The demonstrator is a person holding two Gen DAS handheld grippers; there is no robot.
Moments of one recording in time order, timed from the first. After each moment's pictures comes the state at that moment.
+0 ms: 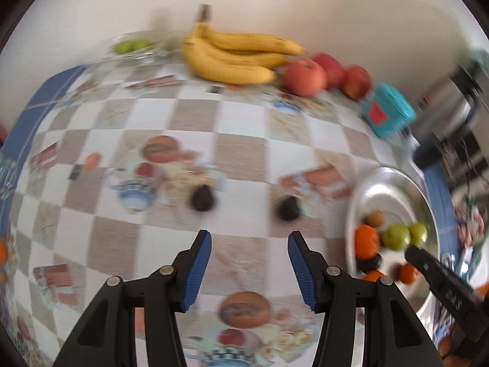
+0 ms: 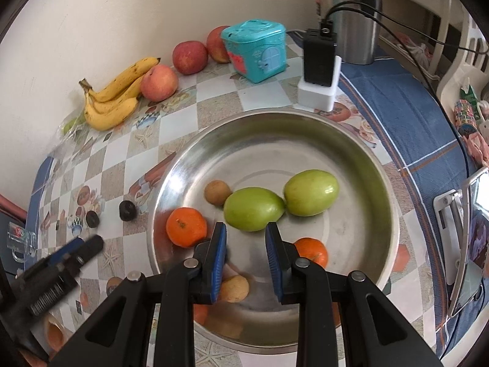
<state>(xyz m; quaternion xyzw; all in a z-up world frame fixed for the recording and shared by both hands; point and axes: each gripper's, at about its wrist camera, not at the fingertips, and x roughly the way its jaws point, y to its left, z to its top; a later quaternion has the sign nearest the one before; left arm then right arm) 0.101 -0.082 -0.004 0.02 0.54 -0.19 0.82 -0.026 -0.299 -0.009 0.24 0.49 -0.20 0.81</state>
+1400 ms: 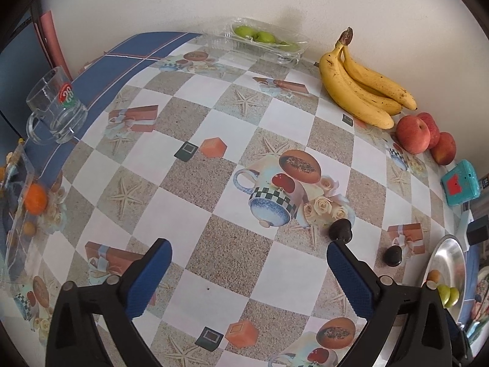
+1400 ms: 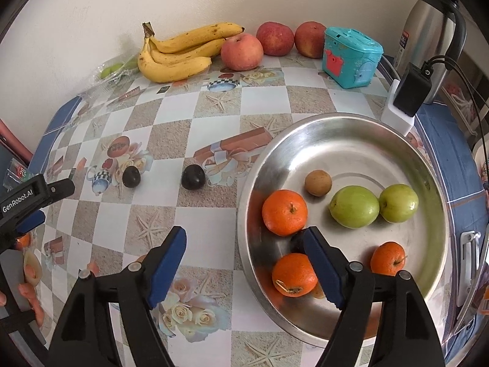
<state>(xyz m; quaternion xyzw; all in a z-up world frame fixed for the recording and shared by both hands) 0.138 0.017 -0.012 -0.05 0.55 -0.03 0.83 0.019 -0.216 -0.012 0.15 0.52 -0.13 0.83</state>
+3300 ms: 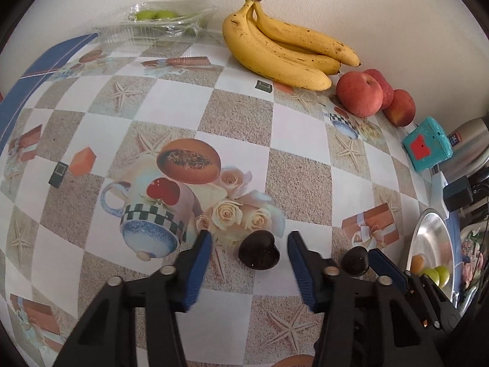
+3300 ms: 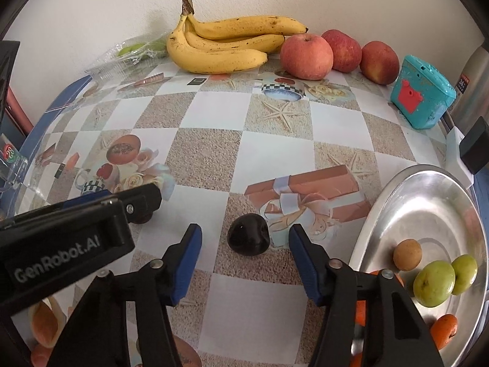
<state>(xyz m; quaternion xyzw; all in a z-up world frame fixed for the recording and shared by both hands) 0.163 -0.059 -0.060 -0.04 0.56 -0.18 0.81 0.098 -0.174 -0.061 0.08 0.51 -0.09 0.85</state>
